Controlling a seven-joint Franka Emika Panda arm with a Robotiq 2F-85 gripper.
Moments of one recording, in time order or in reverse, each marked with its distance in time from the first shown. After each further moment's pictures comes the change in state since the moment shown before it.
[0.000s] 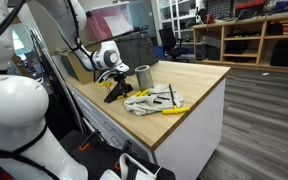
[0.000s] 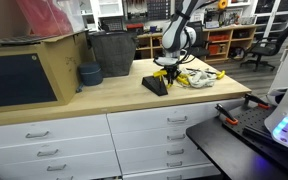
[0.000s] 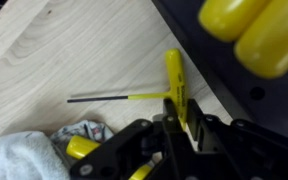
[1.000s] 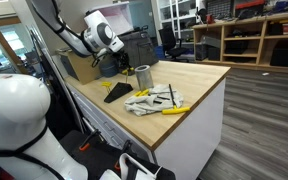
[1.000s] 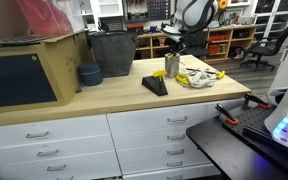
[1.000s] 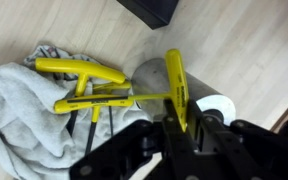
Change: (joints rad) arm 0.073 -0.377 -0.192 -0.191 -0.343 0.206 0.474
